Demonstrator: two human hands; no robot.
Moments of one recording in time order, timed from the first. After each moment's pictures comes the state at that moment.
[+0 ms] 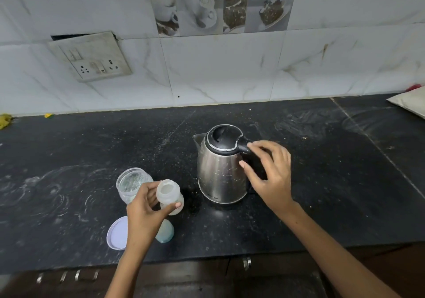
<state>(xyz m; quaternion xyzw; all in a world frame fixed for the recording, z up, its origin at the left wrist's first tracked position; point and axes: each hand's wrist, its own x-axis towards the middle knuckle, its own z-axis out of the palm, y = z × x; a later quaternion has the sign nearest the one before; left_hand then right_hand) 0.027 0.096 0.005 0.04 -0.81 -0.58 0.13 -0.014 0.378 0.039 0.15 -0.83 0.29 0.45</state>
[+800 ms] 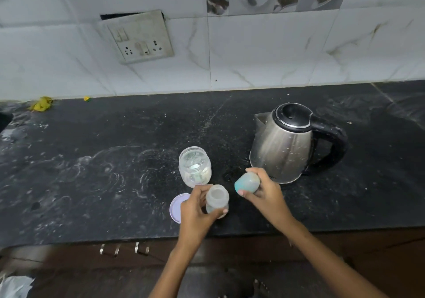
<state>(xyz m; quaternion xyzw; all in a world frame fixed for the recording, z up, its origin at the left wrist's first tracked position) 0.062 0.030 -0.040 0.00 -0.80 -0.60 0.05 0.038 0.228 -0.027 0.03 -0.84 0.54 0.04</state>
